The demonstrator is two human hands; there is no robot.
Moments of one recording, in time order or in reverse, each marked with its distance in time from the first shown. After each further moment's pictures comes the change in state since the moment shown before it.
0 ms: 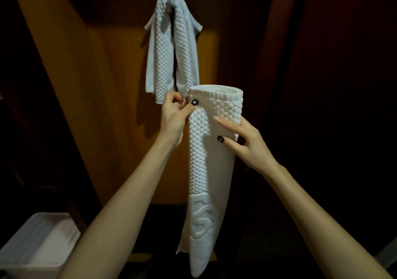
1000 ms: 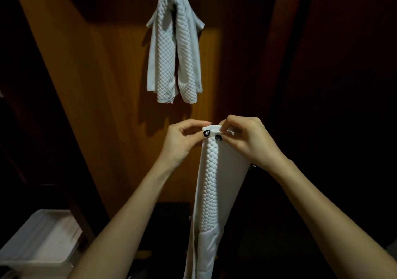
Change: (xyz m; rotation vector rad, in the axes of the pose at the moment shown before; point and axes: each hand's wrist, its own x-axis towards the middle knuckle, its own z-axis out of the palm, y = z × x) left_hand -0.051 0.006 -0.004 0.197 -0.175 -0.092; right_hand 0.020 -0.047 -0.011 -0.263 -0.099 0.073
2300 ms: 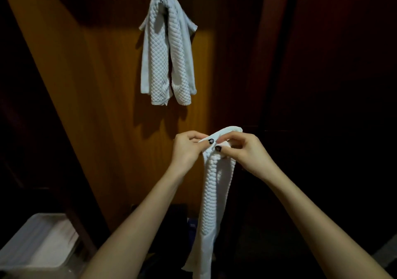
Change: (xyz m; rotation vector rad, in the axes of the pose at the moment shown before) left_hand 0.006 -0.031 0.035 0.278 0.170 -0.231; right_hand -0.029 0.027 0.012 0.419 0.002 0.390
